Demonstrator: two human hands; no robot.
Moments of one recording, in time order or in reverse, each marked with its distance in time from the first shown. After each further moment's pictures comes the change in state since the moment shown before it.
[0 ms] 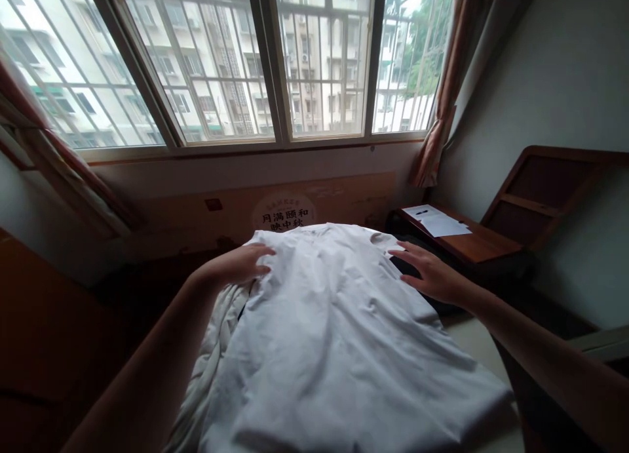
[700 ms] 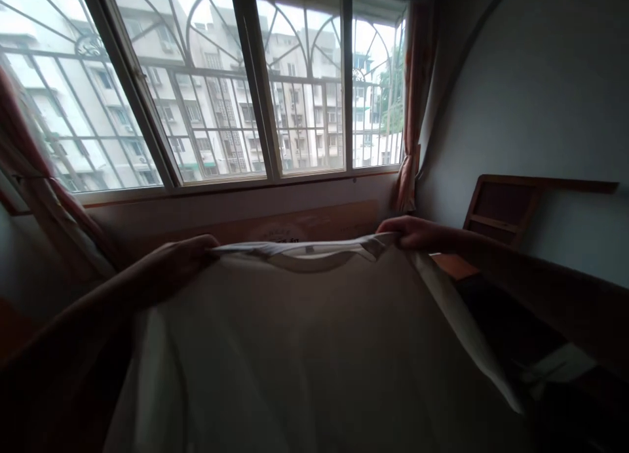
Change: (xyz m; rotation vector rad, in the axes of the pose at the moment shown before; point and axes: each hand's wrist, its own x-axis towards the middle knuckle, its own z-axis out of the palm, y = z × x) left_hand -0.097 0.030 -0.099 -0.105 0.655 -0.064; right_hand 0.051 -0.065 -0.166 0.448 -0.237 0.011
